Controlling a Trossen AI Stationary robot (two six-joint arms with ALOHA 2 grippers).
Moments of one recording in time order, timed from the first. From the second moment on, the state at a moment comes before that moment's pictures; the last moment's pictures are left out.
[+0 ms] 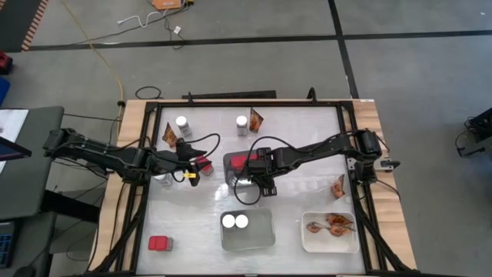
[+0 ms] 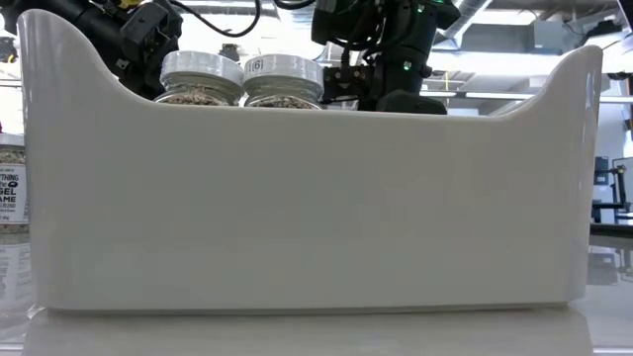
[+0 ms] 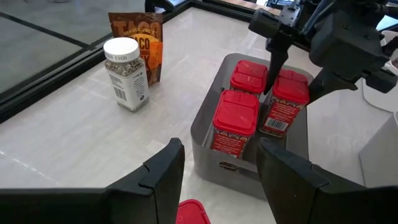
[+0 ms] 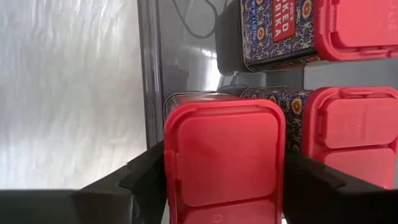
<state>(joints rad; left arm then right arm) -0.16 0.87 0.50 -0.06 -0.54 -0.36 0.08 1.92 1.43 -0.80 0.18 -0.07</state>
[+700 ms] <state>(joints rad) -0.16 0.87 0.50 -0.07 -0.54 -0.36 0.08 1.91 1.68 -1.09 0.18 -0.02</state>
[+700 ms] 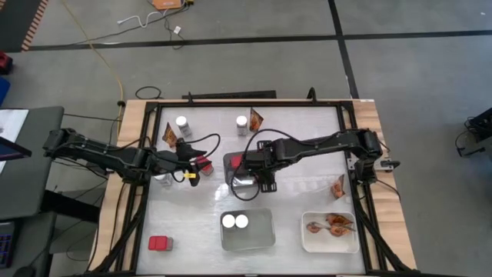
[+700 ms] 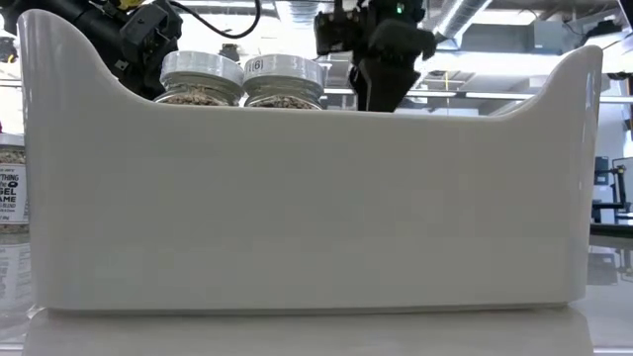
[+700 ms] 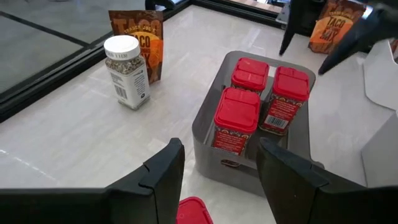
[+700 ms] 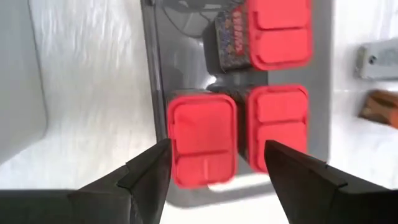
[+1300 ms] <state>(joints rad) -0.16 0.87 0.50 -0.07 -0.53 -0.37 0.08 1.35 1.22 -1.00 0.29 0.22</state>
